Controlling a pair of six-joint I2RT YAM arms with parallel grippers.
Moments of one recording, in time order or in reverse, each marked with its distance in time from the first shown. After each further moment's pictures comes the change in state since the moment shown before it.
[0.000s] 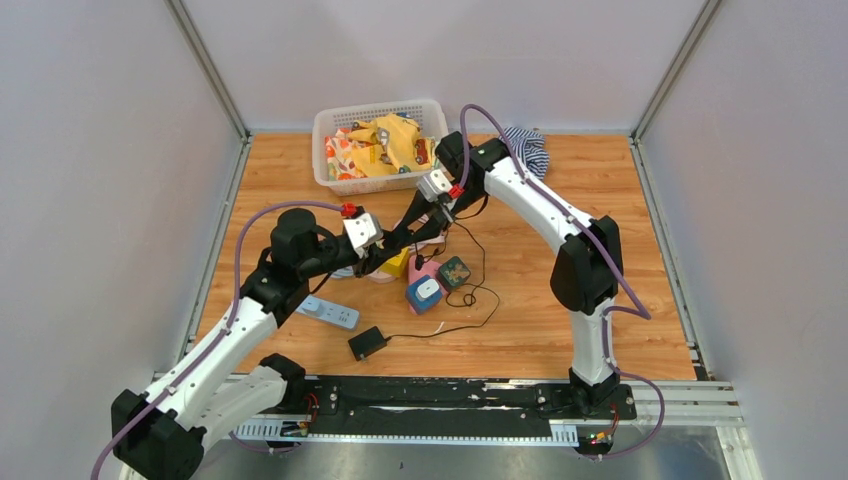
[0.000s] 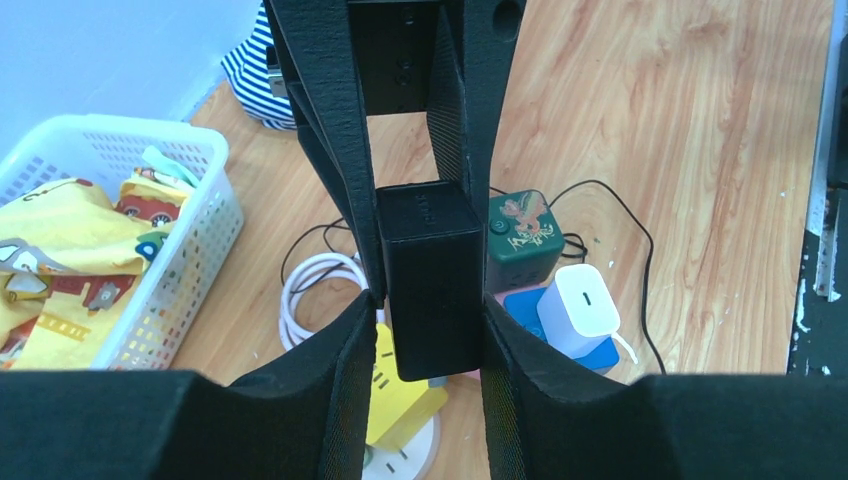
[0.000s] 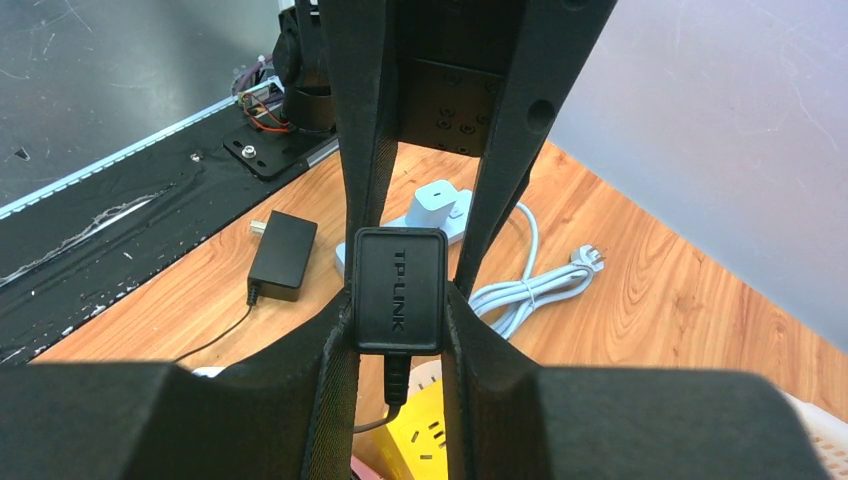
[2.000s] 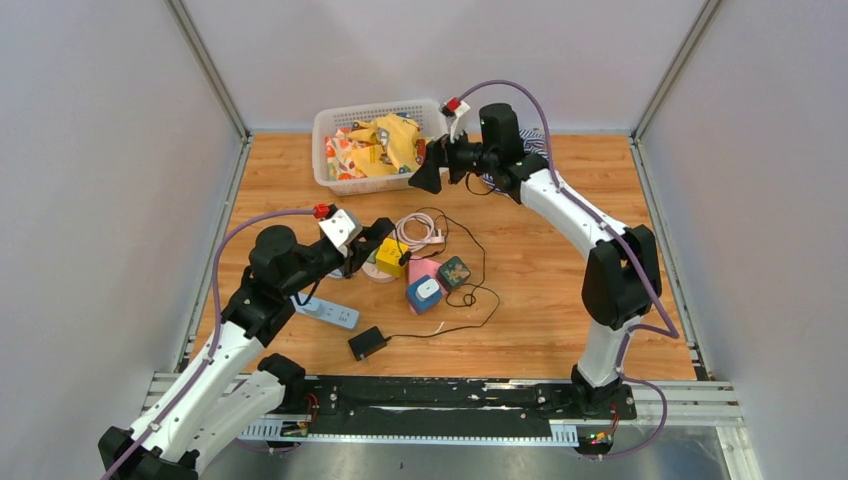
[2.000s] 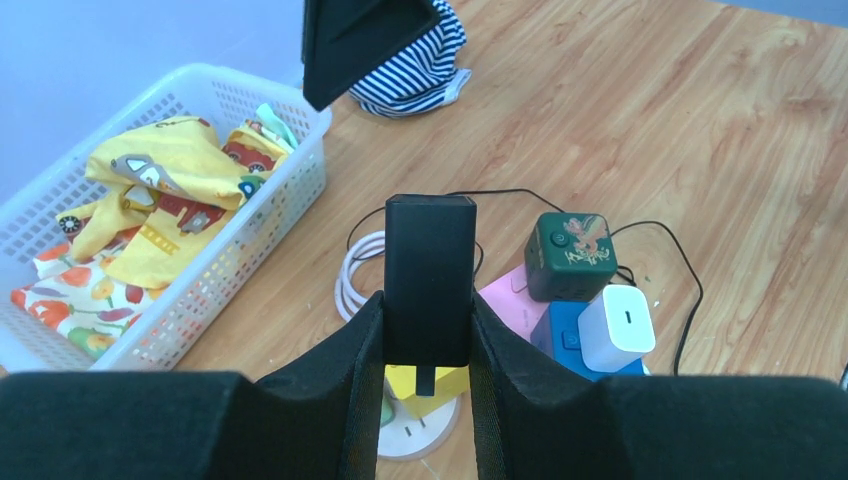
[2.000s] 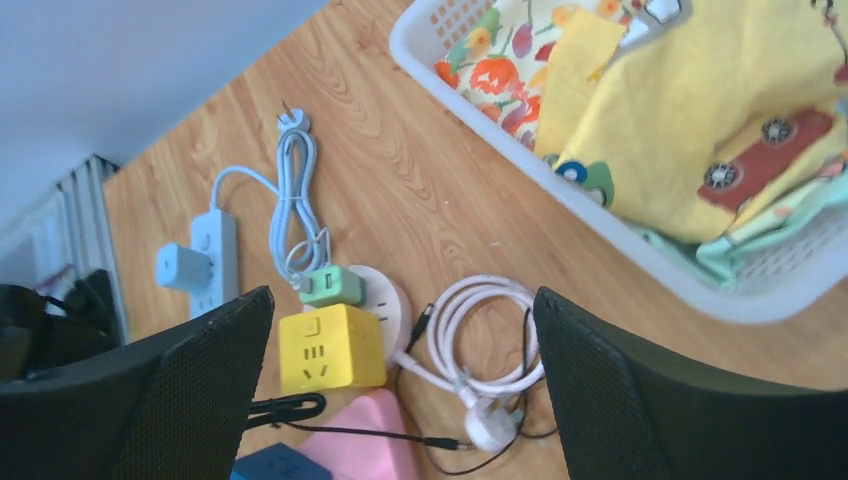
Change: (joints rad) left arm -0.003 -0.170 -0.033 -0.023 -0.231 -0.133; right arm -0.137 -0.172 -0.307 1.085 0.794 1.677
